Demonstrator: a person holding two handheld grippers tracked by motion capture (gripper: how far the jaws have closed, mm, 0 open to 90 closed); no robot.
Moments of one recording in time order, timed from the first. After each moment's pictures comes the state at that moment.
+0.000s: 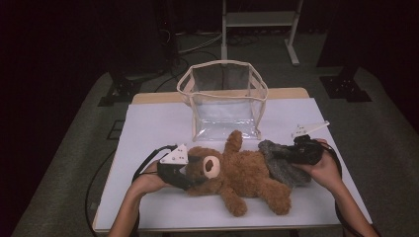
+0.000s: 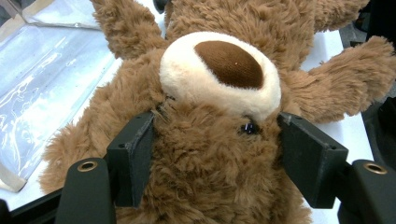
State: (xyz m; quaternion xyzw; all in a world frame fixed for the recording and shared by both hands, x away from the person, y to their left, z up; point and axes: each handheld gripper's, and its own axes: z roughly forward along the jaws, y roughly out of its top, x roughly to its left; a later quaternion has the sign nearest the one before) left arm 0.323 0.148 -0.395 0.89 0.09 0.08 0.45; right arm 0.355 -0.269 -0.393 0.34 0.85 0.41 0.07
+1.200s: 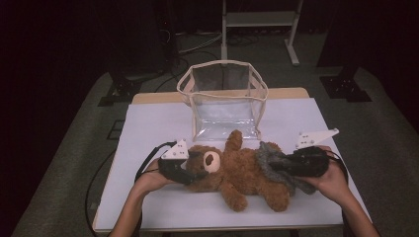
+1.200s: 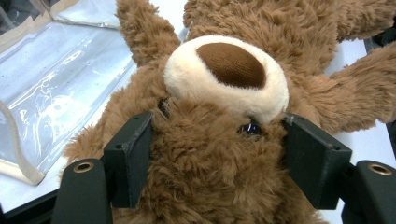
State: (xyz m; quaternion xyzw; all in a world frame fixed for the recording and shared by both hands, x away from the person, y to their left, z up) left arm 0.332 0.147 -0.397 0.88 0.12 0.10 0.46; right arm 0.304 -0.242 -0.350 0.25 0.86 0.45 0.05
